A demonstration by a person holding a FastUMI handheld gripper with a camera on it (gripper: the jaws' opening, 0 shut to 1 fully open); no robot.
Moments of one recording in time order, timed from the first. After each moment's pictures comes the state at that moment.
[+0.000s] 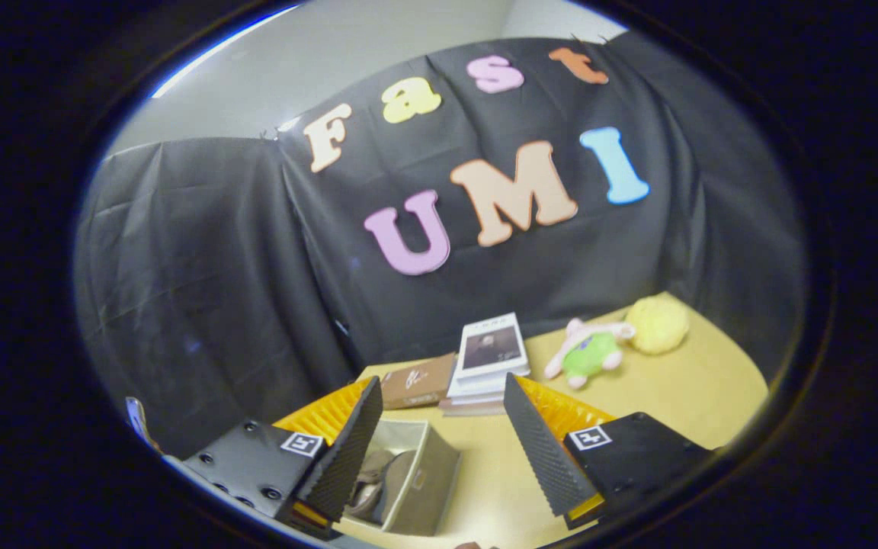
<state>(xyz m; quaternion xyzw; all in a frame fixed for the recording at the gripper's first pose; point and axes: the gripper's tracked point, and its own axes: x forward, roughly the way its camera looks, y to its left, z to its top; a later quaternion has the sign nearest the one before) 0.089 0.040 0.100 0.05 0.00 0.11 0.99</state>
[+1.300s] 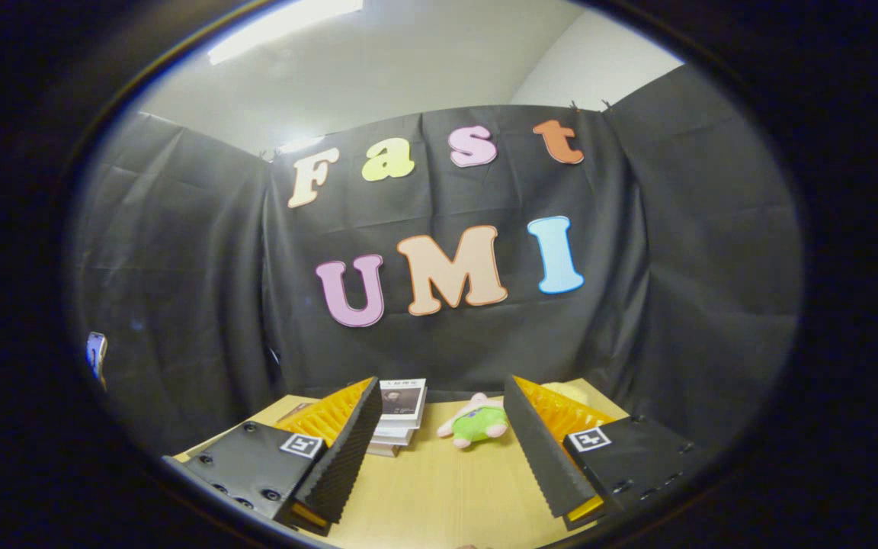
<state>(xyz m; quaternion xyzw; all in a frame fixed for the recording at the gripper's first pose) 0.058 -0.106 0.141 -0.02 -0.12 0.04 0.99</state>
